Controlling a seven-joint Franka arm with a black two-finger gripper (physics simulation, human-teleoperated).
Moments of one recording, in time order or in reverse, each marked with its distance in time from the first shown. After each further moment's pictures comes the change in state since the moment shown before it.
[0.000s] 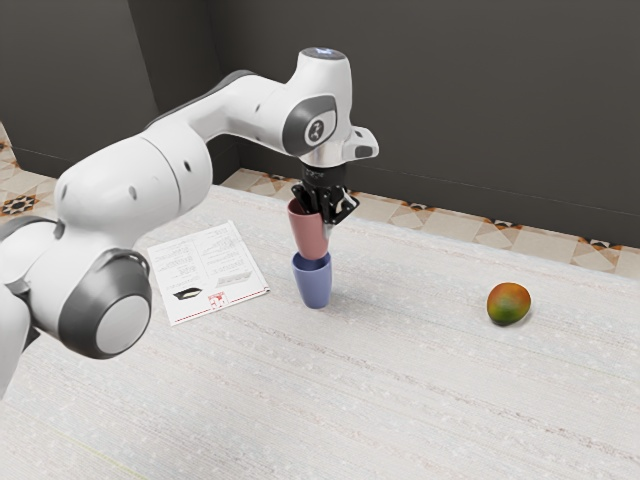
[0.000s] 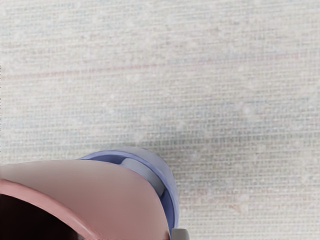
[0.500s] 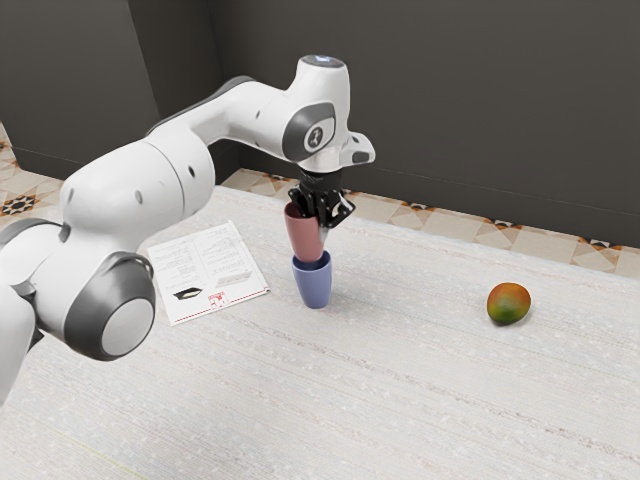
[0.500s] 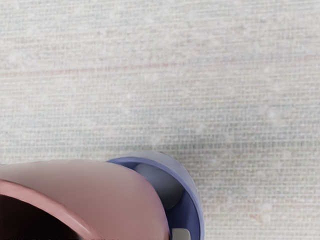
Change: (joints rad) arm 0.002 0.023 0.021 0.004 0.001 0.010 -0.010
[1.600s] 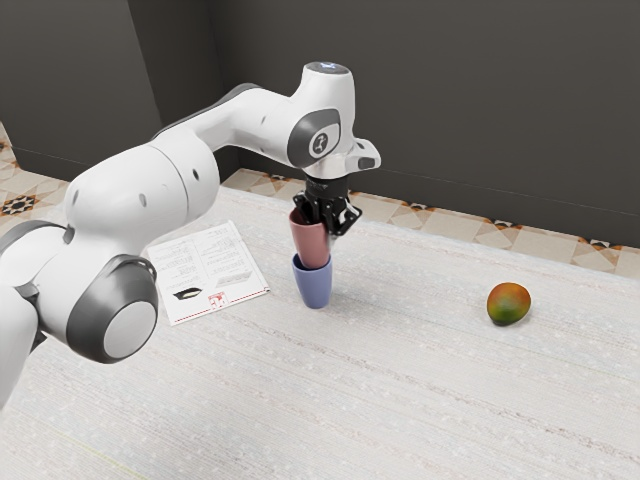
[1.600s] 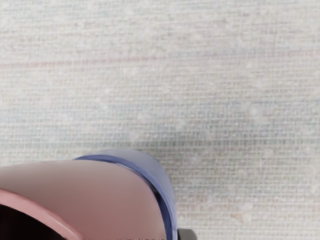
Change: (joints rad) arm -0.005 0.008 -0.013 -0.007 -0.014 0.007 -0.022
